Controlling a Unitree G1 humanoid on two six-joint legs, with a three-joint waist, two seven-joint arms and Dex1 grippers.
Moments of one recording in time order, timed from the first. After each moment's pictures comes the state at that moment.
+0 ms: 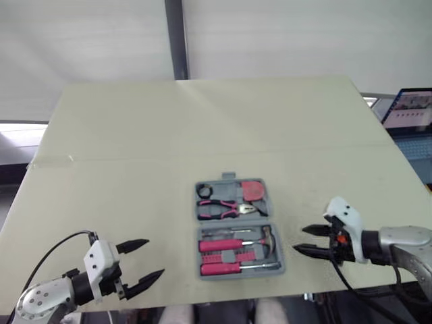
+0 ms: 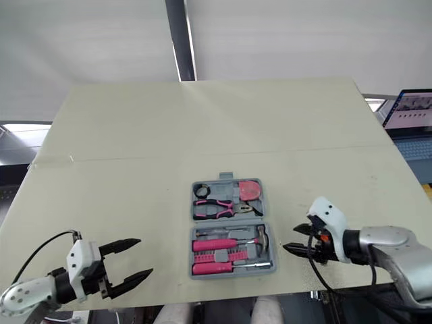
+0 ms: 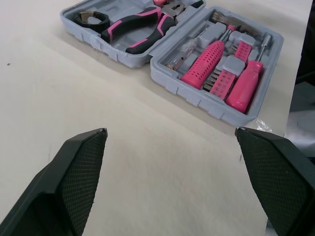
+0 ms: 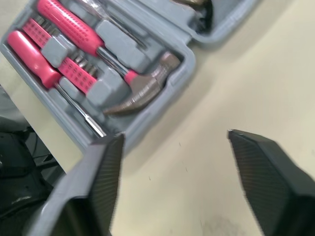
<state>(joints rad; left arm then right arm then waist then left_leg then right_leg) 0.52 0.63 0.27 -0.36 -0.42 0.07 -0.92 0.14 -0.94 -0.22 -0.46 0.49 0.87 0.98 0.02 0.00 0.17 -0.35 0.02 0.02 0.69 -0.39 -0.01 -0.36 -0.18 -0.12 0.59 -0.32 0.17</state>
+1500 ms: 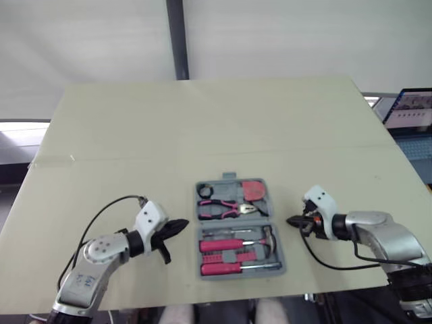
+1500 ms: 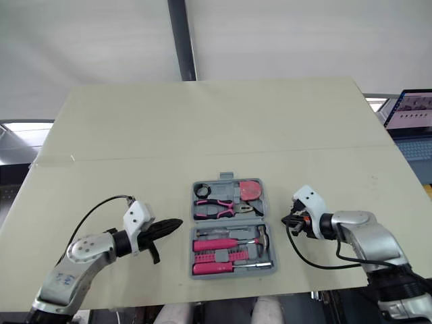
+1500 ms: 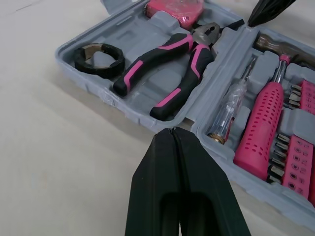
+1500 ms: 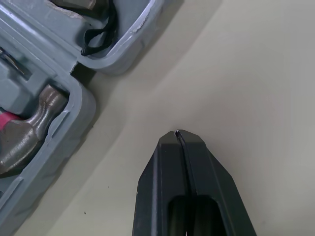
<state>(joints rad) 0.03 0.53 -0.04 -0.31 -0.27 0.42 -0.68 -0.26 -0.78 0.10 -0.04 0.29 0.77 0.87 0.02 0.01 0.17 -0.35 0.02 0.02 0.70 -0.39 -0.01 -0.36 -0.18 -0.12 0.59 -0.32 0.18</state>
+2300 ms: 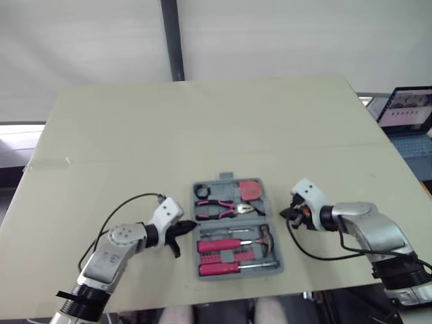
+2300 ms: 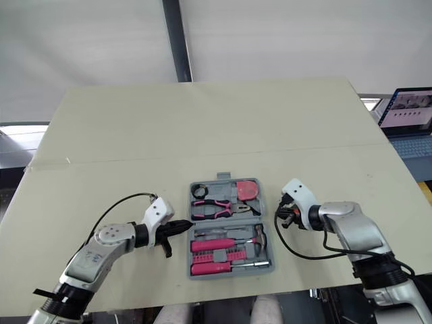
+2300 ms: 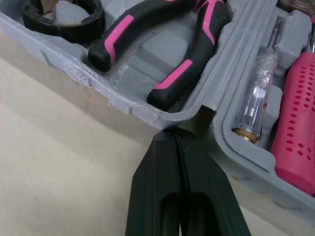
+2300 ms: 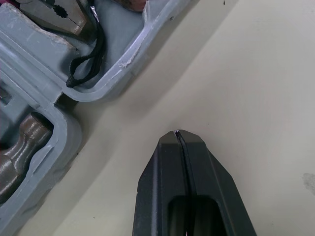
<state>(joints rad) -0.13 0.51 -0.18 -0.11 -0.18 0.45 -0.69 -0.34 -0.71 0.15 -0.05 0.21 0.82 0.84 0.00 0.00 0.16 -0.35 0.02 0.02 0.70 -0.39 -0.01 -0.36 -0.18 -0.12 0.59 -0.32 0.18</state>
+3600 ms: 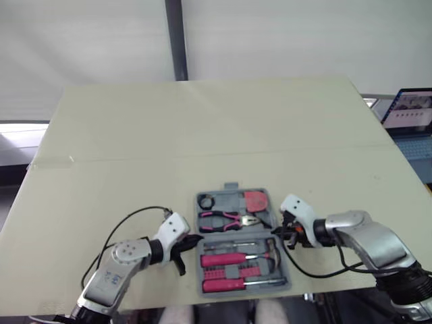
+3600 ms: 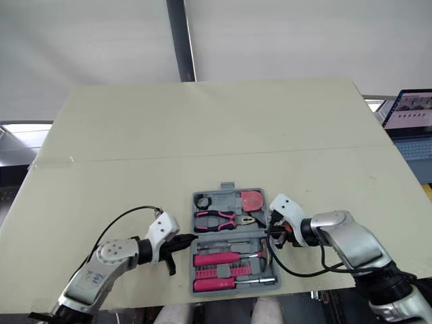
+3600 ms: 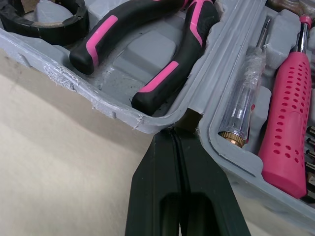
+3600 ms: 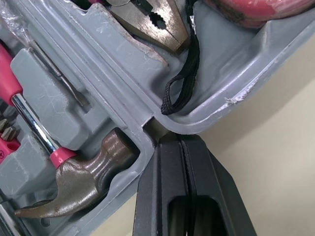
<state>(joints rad) 0.03 0.49 -0.21 -0.26 -0.15 0.47 -0.68 -0.26 -0.78 0.24 -0.27 0.27 0.96 0.89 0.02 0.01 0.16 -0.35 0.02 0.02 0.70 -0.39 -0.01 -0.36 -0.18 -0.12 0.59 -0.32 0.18</state>
